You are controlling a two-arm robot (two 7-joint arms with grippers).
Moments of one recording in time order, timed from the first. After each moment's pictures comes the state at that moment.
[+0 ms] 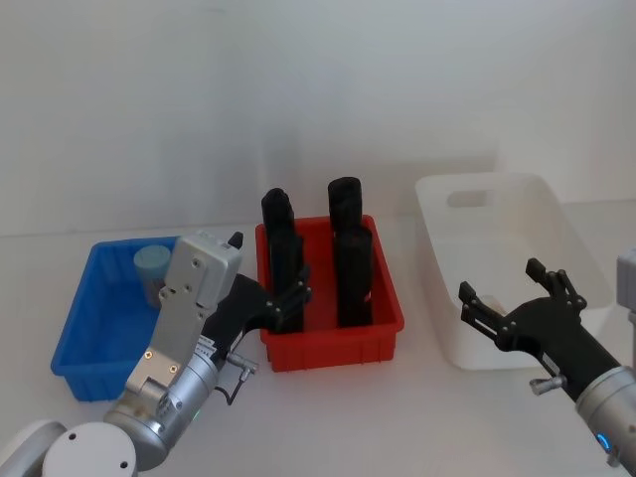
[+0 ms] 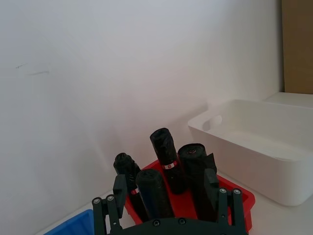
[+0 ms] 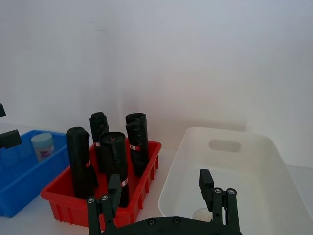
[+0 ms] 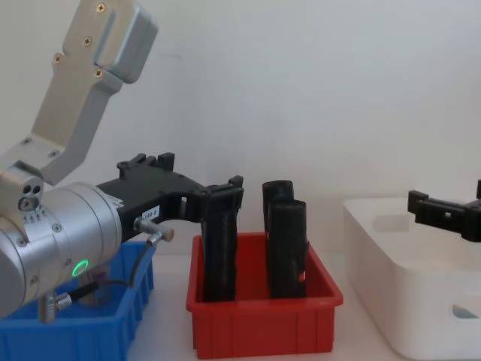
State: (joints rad) left arm -0.24 0.38 0.45 -1.63 -0.20 0.01 -0.01; right arm -0.01 0.33 -0.23 -1.76 0.29 0.03 0.07
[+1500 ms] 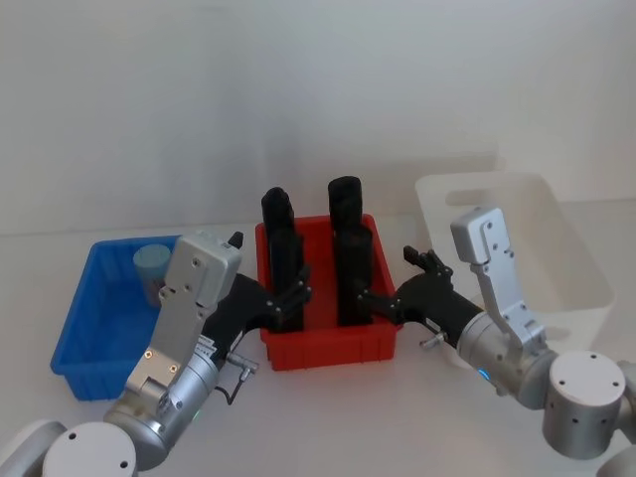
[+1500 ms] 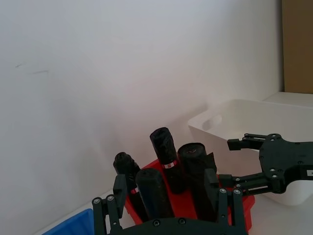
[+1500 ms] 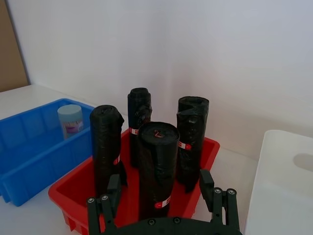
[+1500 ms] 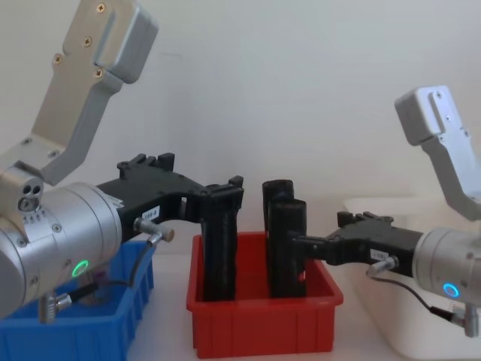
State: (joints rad) left arm -0.24 0.38 0.45 -1.63 -0.20 0.01 -0.01; right arm 0.41 0.12 -0.31 -1.17 0.10 -0.02 0.35
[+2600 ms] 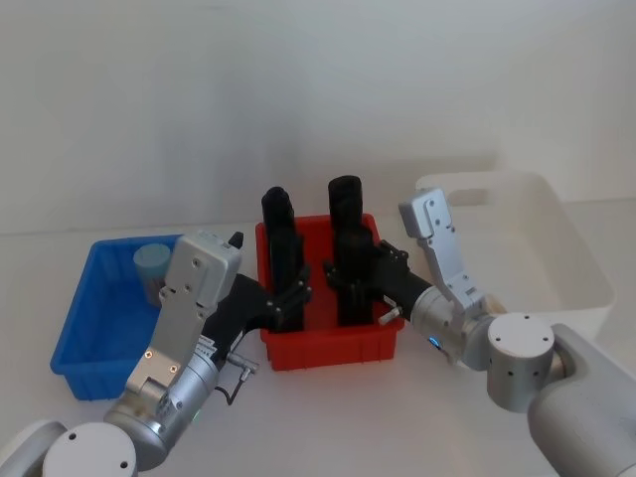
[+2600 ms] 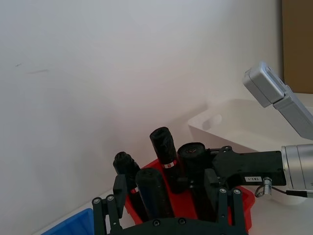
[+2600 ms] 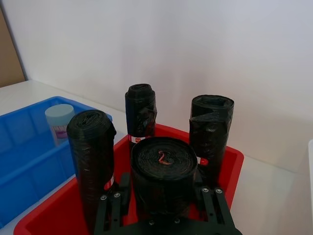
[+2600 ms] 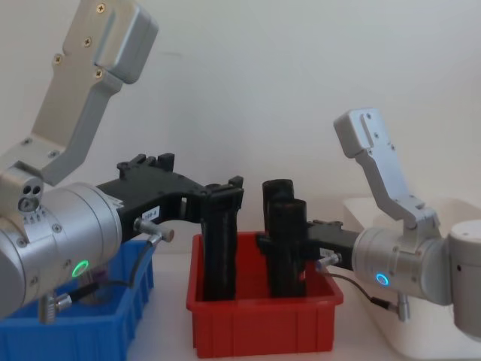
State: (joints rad) left arm -0.24 0.38 0.45 -1.63 -0.20 0.01 -0.01; right arm 0.71 -0.02 -0.33 -0.65 0.09 -0.18 0.38
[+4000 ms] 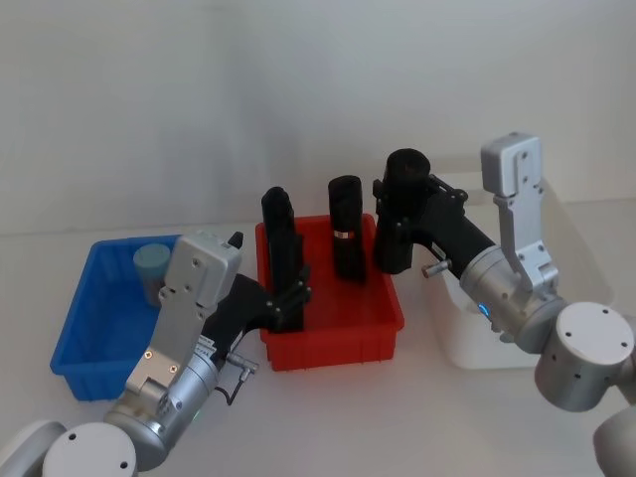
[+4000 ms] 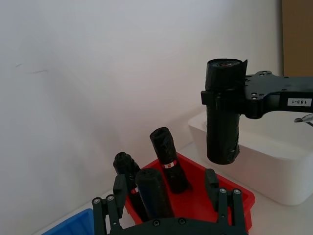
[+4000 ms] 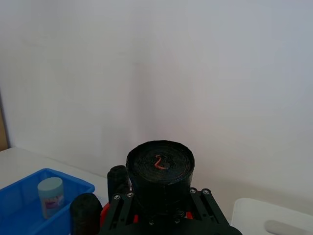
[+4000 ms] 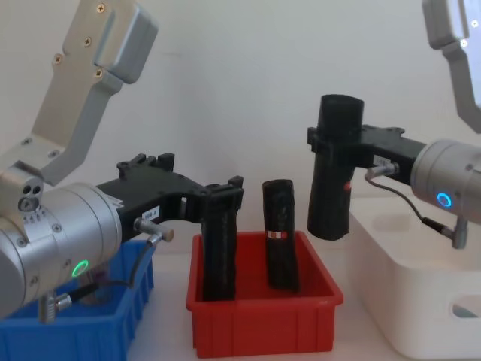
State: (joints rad) left arm -0.24 0.38 0.45 -1.63 -0.20 0.01 -0.01; right arm 0.47 0.10 -0.29 -1.24 0.16 -0.09 0.26
